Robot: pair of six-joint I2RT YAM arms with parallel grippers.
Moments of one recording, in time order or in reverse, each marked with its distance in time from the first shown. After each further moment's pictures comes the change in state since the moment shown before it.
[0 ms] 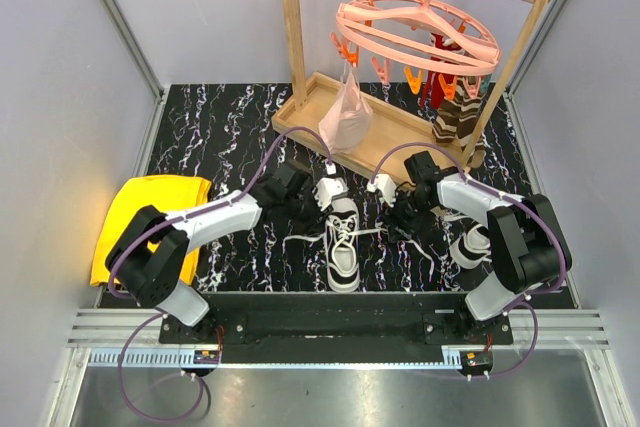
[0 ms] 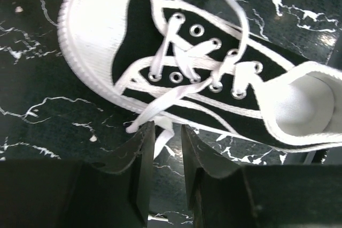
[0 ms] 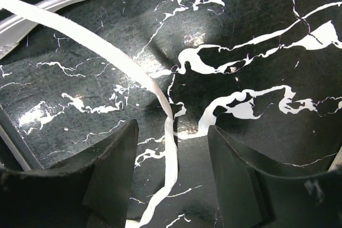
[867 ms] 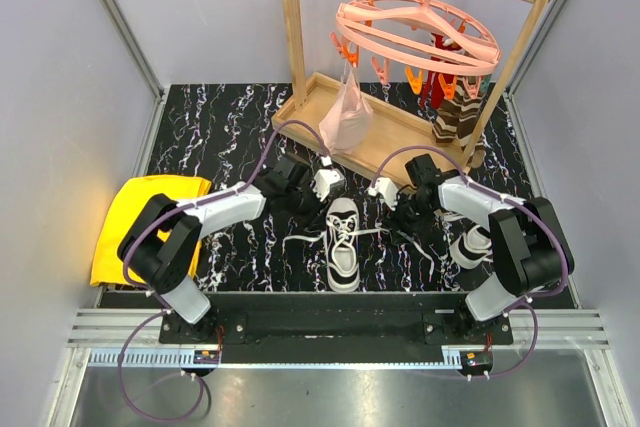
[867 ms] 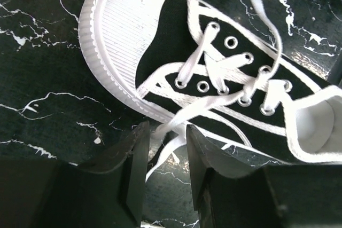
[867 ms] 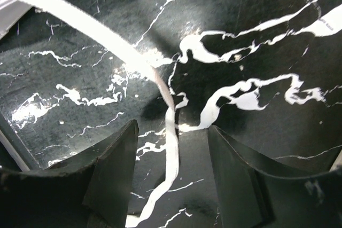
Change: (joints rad) left arm 0.063 0.080 0.046 0.002 0.053 -0.101; right arm 0.000 -0.014 -0.024 -0.002 0.029 -0.014
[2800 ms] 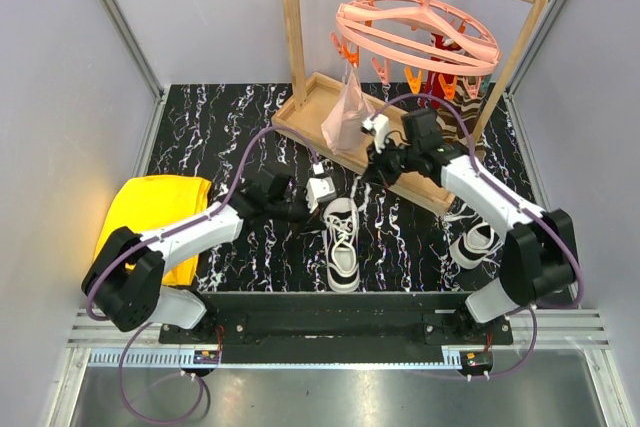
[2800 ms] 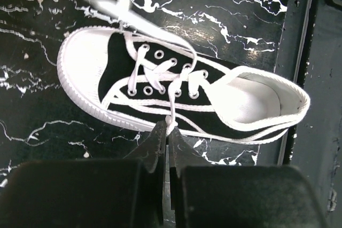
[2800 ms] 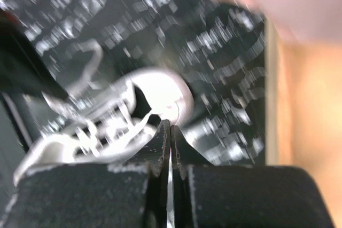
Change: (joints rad) left arm -0.016 -0.240 -0.160 0.139 0.141 0.098; right arm 0.043 -0.089 0.277 0.149 -0.121 0.433
